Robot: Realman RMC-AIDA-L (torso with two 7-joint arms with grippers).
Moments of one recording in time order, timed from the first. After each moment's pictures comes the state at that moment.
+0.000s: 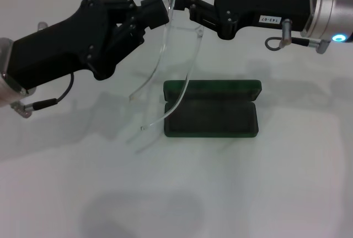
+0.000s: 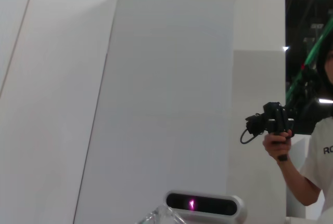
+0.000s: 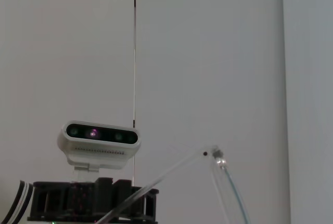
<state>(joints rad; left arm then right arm) -0.43 -2.09 0.98 0.72 1.27 1.86 -1.34 0.74 2.03 -1.23 -0.65 -1.25 -1.46 1.22</state>
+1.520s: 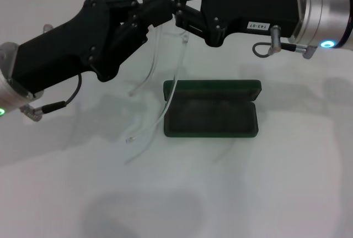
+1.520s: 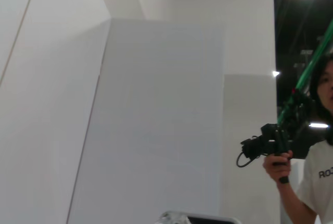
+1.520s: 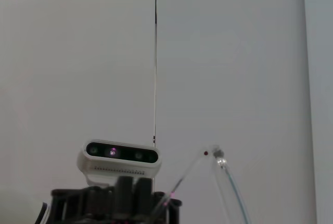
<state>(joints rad) -0.45 -2.09 1.04 0.64 1.19 1.89 -1.28 0.76 2.03 -1.34 -0.61 -1.13 -1.47 1.17</state>
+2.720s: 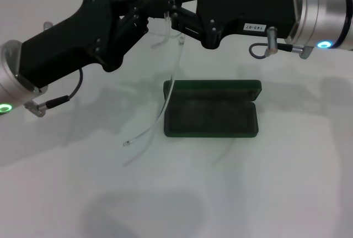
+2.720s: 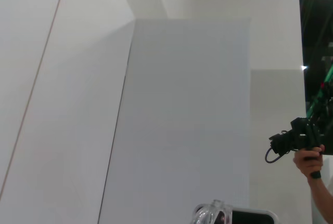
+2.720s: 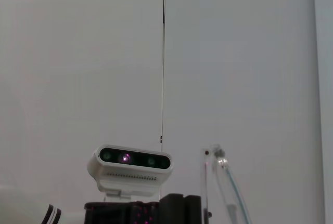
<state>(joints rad) -0.45 -2.09 1.04 0.62 1.17 1.83 -1.22 0.76 2.03 -1.36 -0.61 -1.12 -1.47 1.16</state>
